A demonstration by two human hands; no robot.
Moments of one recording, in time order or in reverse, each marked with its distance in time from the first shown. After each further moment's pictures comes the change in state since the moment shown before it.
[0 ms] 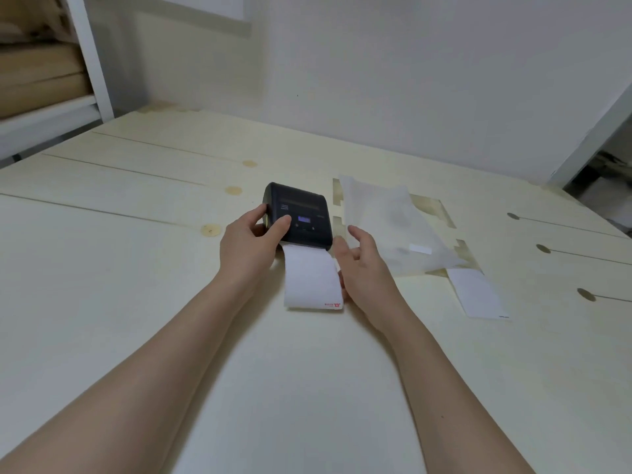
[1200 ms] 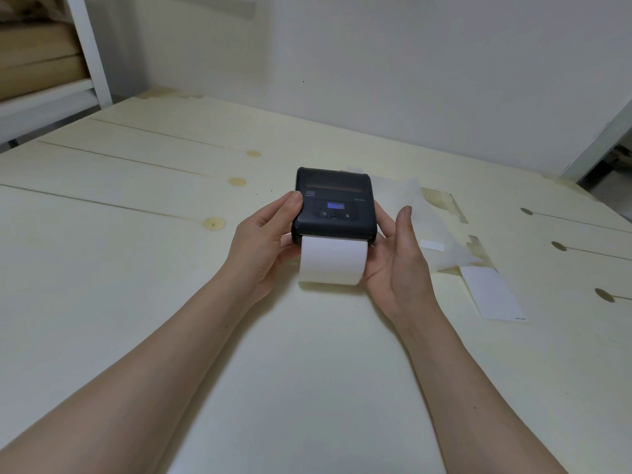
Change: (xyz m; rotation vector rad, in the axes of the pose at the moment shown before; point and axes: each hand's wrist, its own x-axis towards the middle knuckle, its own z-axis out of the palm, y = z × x) left_hand -0.009 0.012 0.001 -0.560 -0.303 -0.087; right_hand 0.018 0.002 -0.008 0.866 -0.059 0.022
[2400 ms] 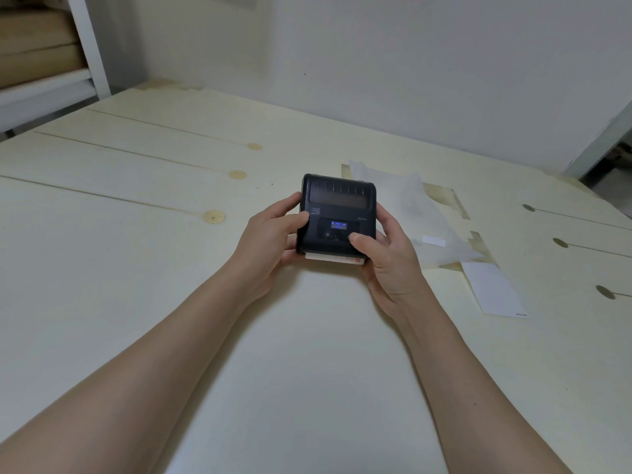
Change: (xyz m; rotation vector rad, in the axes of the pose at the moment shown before) left_hand 0.006 -0.005 -0.004 0.159 -0.081 -0.077; right_hand 0.007 0.013 -0.010 -0.256 -0.062 -0.059
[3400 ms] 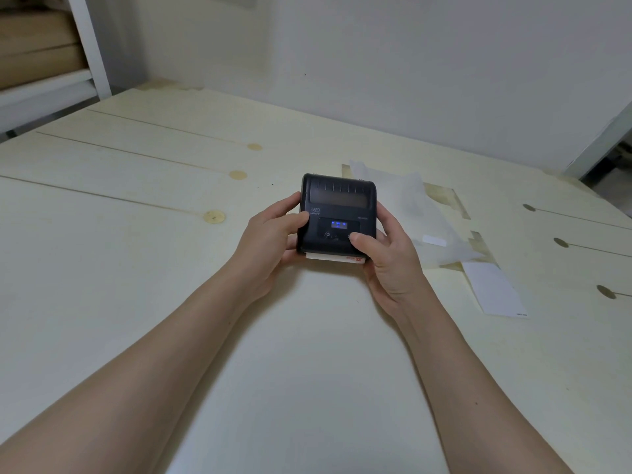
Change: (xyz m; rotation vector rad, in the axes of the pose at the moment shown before) left_hand -0.003 0.002 0.001 0.016 0.009 -0.004; right_hand -0.003 -0.003 0.002 -0.003 0.005 0.002
